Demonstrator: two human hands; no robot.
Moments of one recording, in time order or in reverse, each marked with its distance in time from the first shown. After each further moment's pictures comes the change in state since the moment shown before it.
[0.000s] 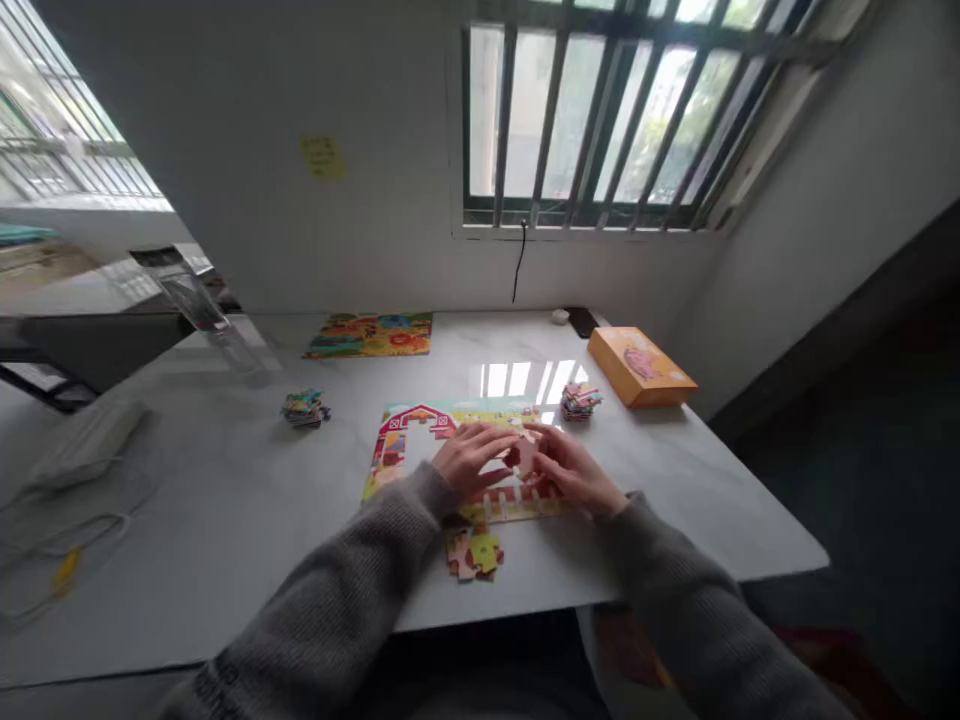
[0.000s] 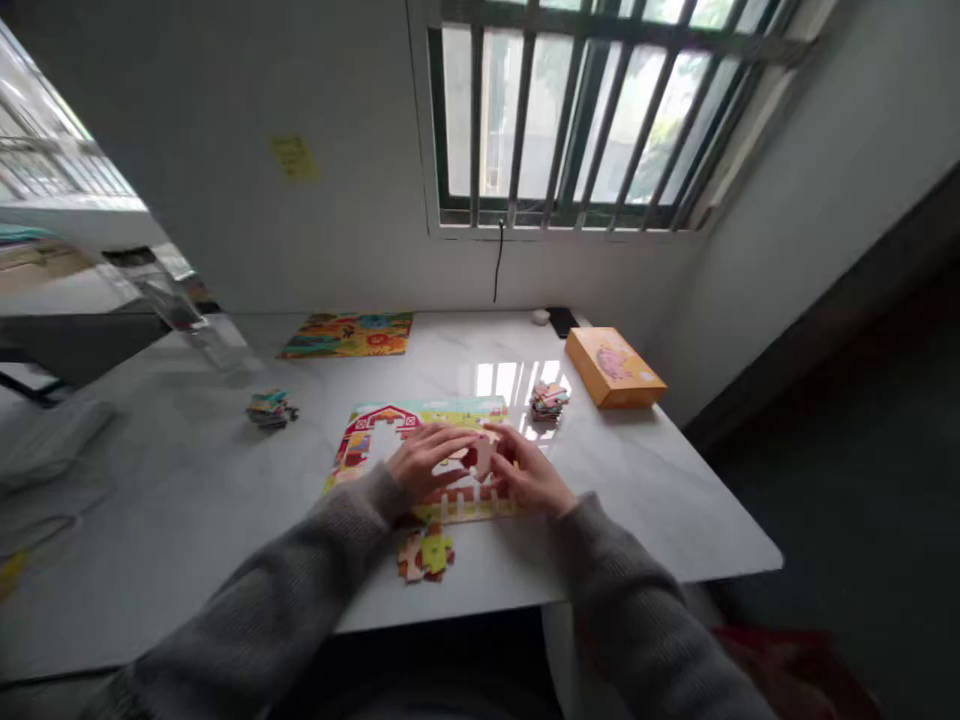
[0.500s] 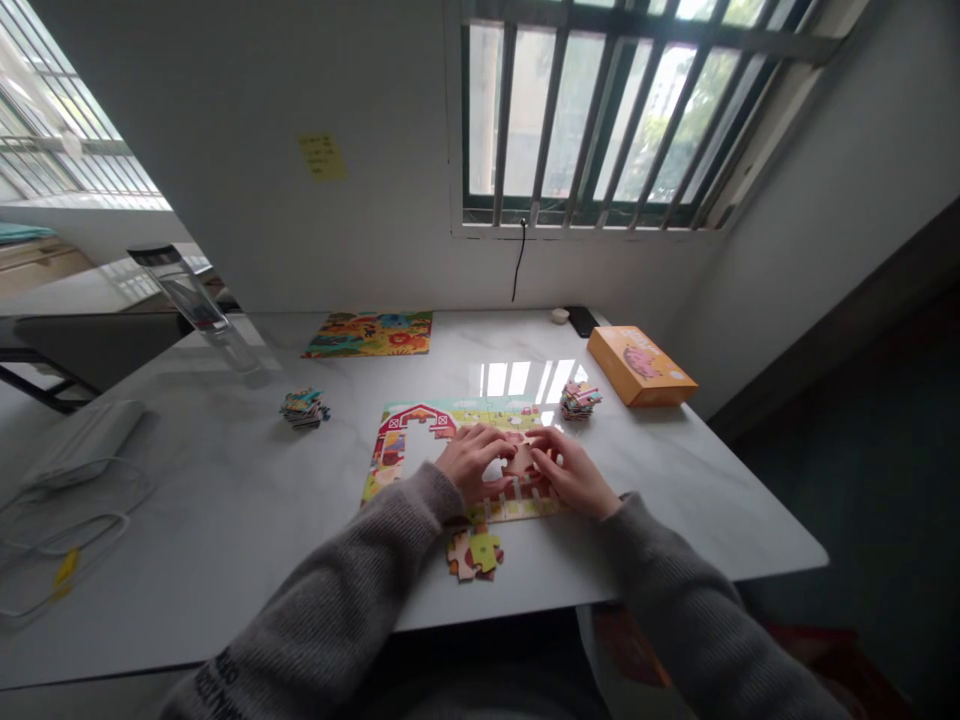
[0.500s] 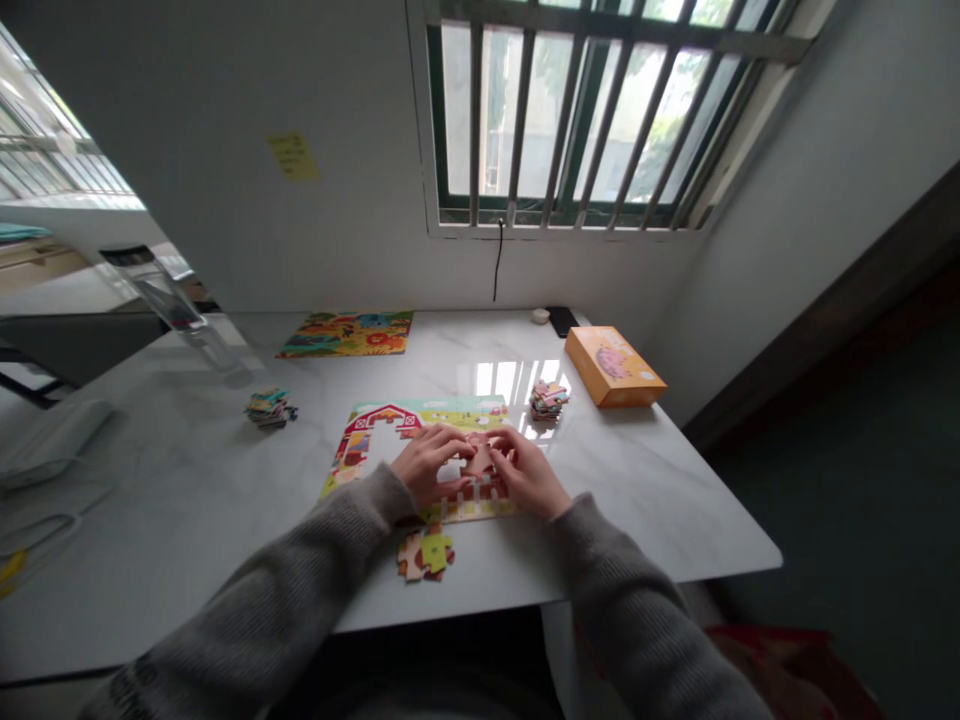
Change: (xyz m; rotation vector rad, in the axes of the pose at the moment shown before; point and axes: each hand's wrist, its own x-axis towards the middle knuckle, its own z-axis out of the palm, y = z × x) left_hand -0.002 0.008 0.005 -0.031 -0.207 -0.206; right_hand -0.001 0.006 0.001 -0.335 0.169 -0.084
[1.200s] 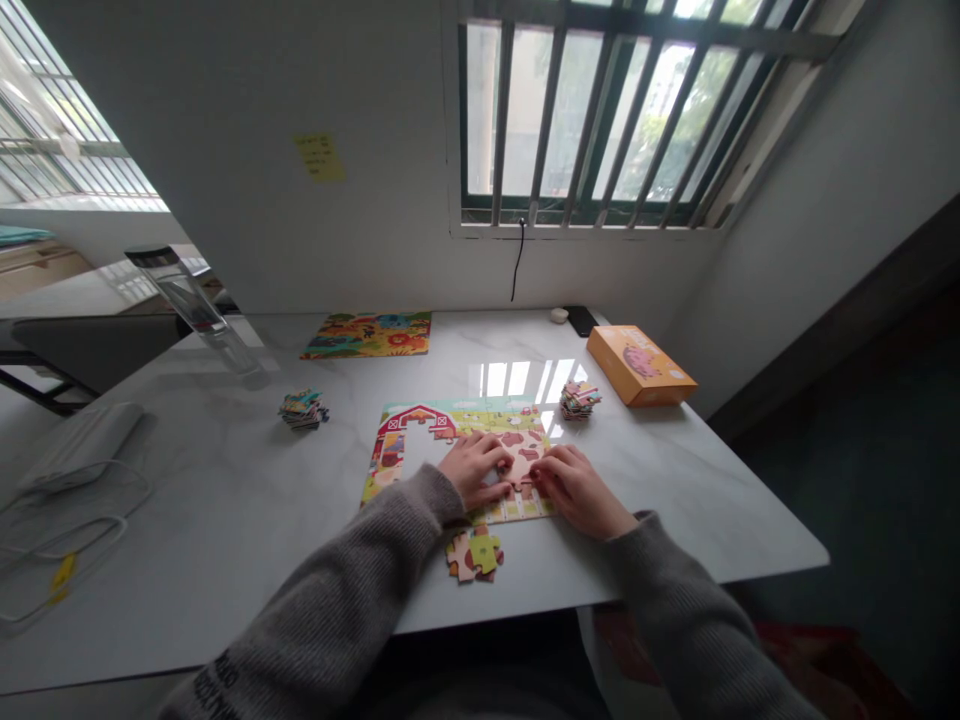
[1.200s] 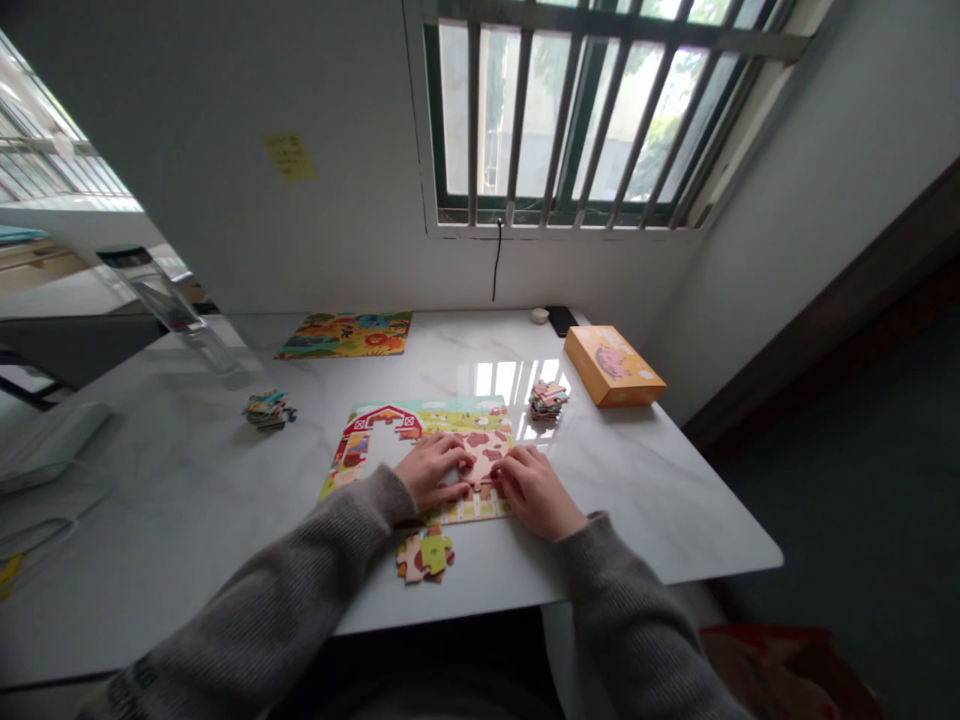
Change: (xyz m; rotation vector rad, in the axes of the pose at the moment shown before) left_hand -0.005 -0.003 0.007 -0.043 -0.177 -0.096; right_hand -0.028 0.006 -0.007 -0.499 -0.050 -0.273
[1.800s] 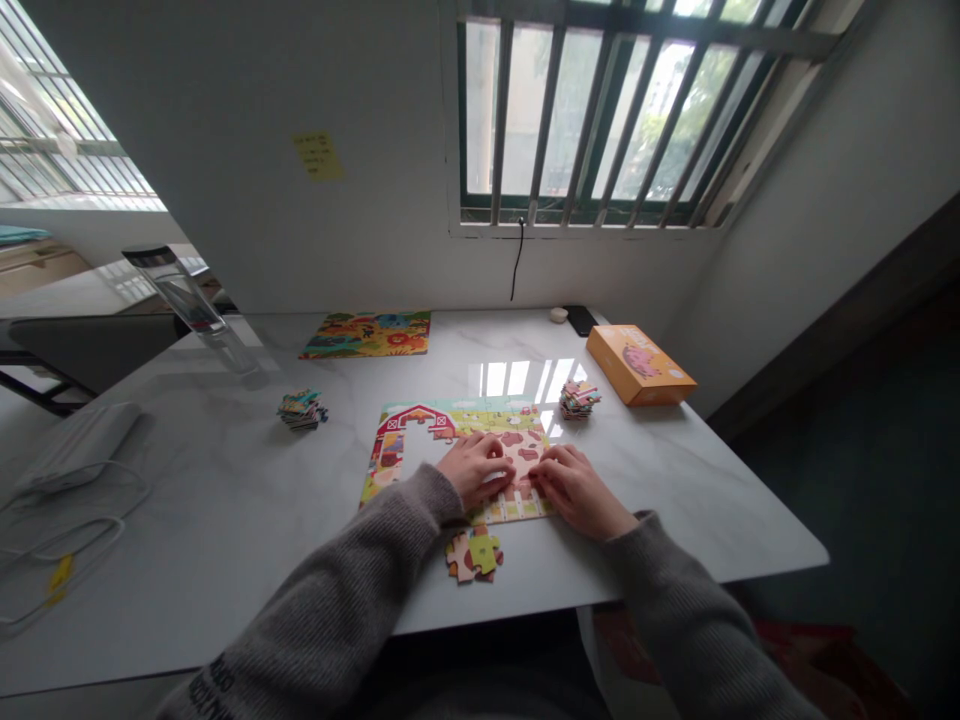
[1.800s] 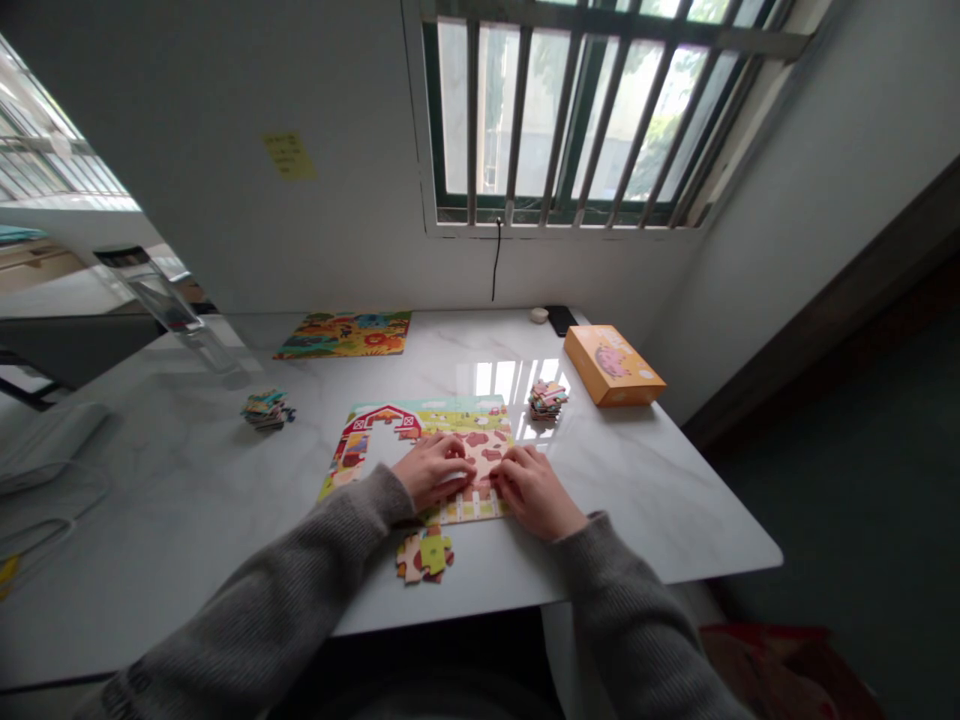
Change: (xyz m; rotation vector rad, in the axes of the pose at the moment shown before) left_hand -0.001 -0.003 0.001 0.068 0.003 0.079; right_hand 0.000 -0.003 -0.004 -0.038 -0.034 -0.004
